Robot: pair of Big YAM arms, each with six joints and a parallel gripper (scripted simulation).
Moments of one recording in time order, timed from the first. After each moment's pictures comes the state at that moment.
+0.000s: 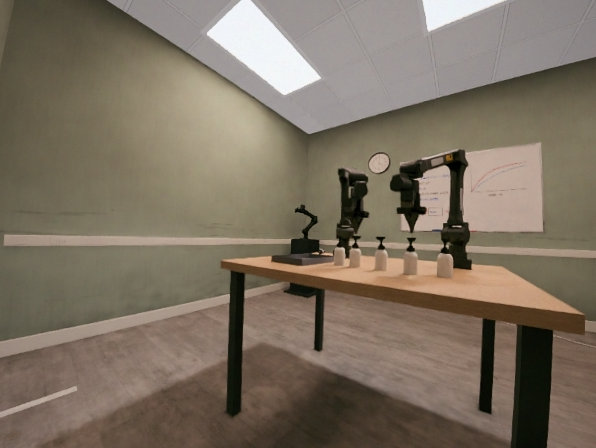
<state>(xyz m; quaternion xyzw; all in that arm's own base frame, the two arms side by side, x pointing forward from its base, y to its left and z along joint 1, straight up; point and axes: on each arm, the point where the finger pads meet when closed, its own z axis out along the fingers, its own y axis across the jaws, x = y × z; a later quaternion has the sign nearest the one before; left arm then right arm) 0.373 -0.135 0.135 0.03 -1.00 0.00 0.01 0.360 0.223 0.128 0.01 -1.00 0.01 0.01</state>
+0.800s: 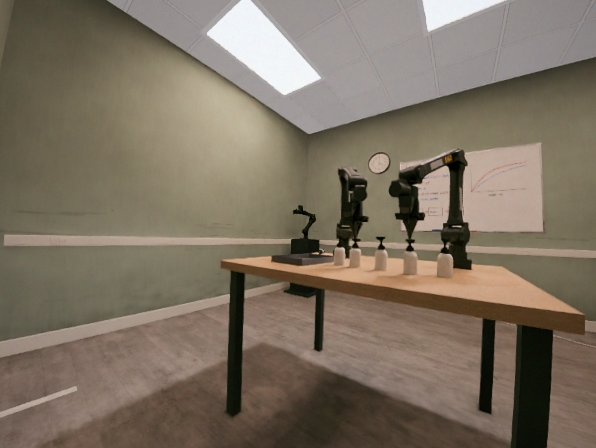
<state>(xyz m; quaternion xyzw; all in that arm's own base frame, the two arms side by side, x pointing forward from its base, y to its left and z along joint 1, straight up) 0.379 -0.141 0.112 0.02 -1.00 0.00 -0.01 0.369 0.225 0.107 0.00 -1.00 0.00 0.01</state>
